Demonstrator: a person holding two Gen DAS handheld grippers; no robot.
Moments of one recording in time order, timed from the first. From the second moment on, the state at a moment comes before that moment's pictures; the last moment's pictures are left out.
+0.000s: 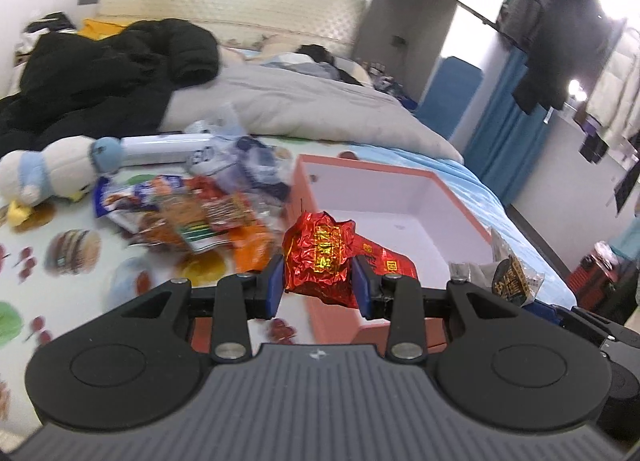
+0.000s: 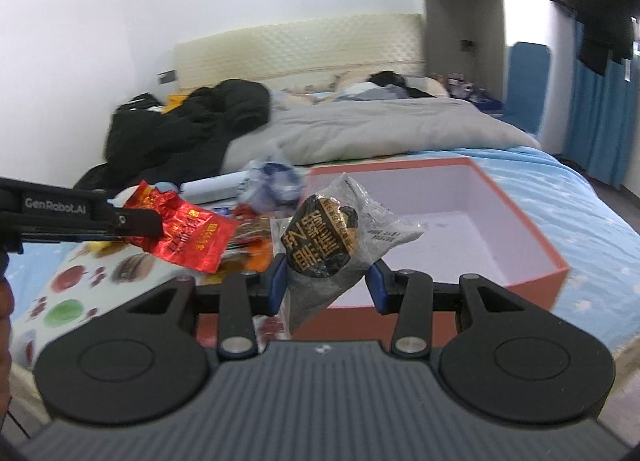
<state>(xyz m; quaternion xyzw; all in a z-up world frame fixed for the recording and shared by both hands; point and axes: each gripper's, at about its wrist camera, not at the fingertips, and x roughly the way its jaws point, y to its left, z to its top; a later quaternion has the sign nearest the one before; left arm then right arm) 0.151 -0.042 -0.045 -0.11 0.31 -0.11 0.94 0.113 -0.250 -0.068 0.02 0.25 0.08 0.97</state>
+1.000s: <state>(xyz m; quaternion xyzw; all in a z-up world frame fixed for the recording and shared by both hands) 0.315 -0.148 -0.110 -0.07 0.41 -0.18 0.89 0.222 -0.326 -0.121 0.05 0.32 0.01 0.95</state>
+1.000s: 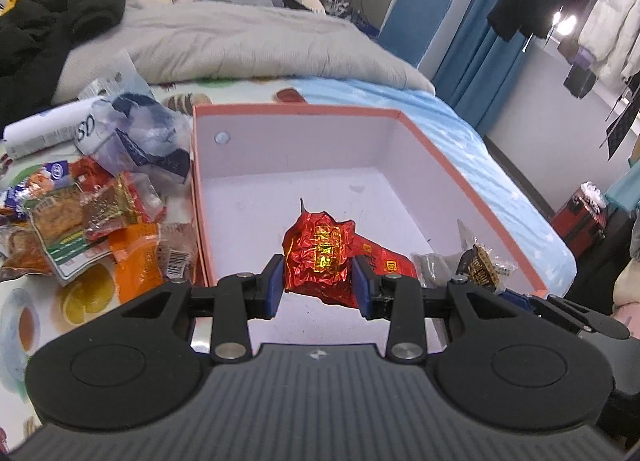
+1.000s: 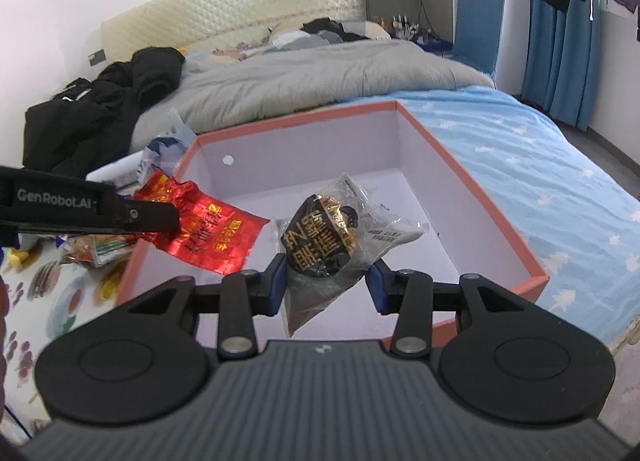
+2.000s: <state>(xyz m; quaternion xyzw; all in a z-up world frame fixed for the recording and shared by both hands) 0.270 -0.121 -0.079 -0.07 0.38 -0.18 0.91 0.209 -0.311 -0.117 0.06 0.32 0.02 0.95</state>
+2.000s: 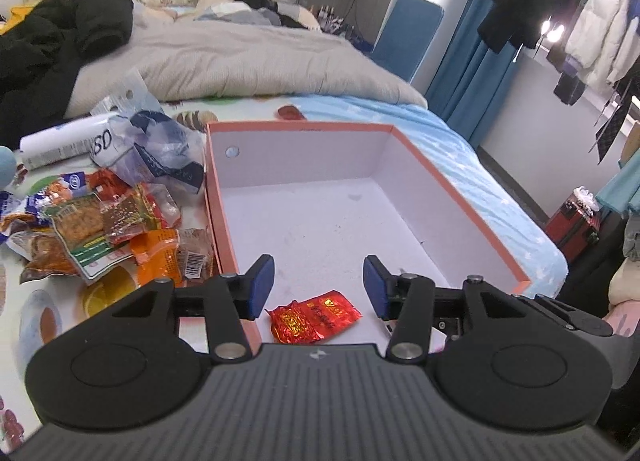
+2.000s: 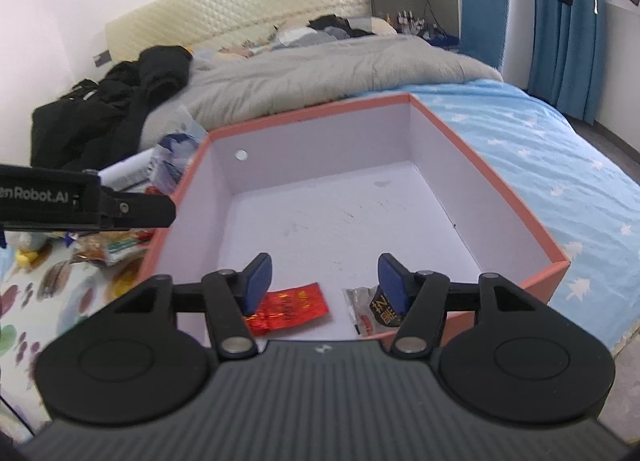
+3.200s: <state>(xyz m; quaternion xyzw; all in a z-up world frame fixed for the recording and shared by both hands) 0.092 -0.034 -0.039 -0.08 0.32 -0.13 0.93 0.079 -0.255 -0.077 0.06 0.25 0.11 0.96</state>
